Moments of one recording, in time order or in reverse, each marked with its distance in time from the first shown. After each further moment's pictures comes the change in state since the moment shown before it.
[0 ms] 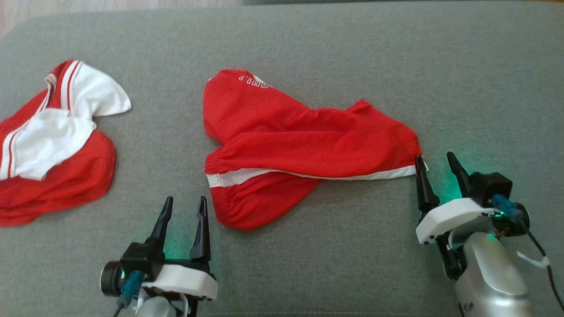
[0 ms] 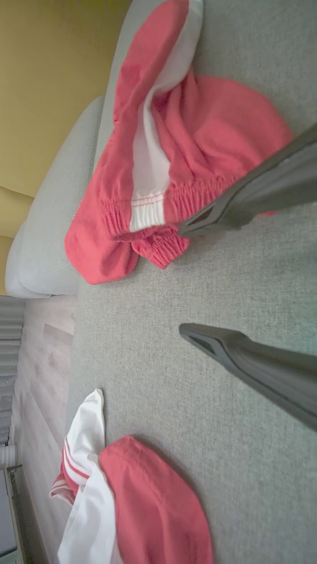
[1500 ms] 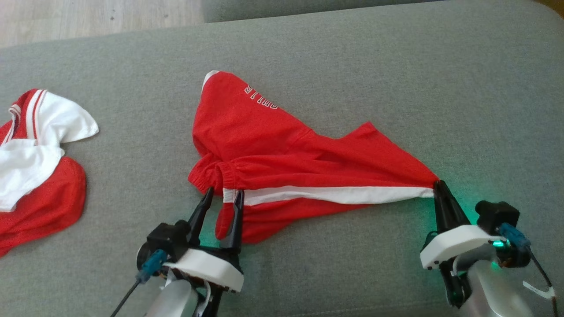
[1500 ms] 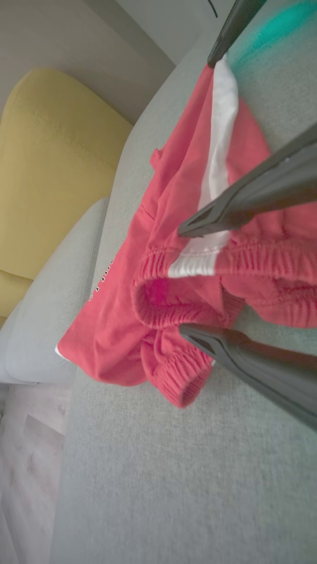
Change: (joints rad) left arm -0.117 -0.001 -0.178 0.113 -0.167 -0.107 0.000; right arm 0.111 0.002 -0.008 -0.037 0.076 0.000 -0.002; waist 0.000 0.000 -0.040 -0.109
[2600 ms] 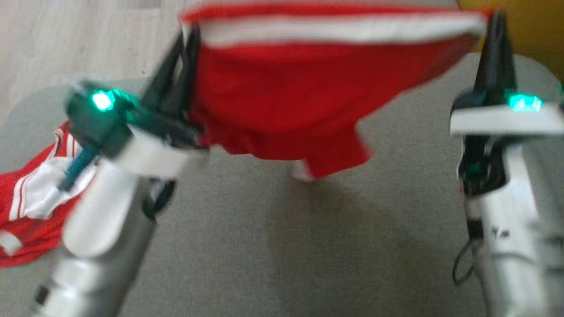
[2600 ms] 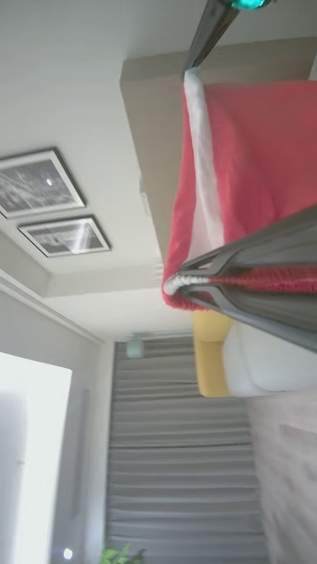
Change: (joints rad) left arm -0.334 0.160 0.009 -0.315 0.052 -0.007 -0.005; right arm -0.251 -0.001 0.045 -0.398 0.422 0.000 0.001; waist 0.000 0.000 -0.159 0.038
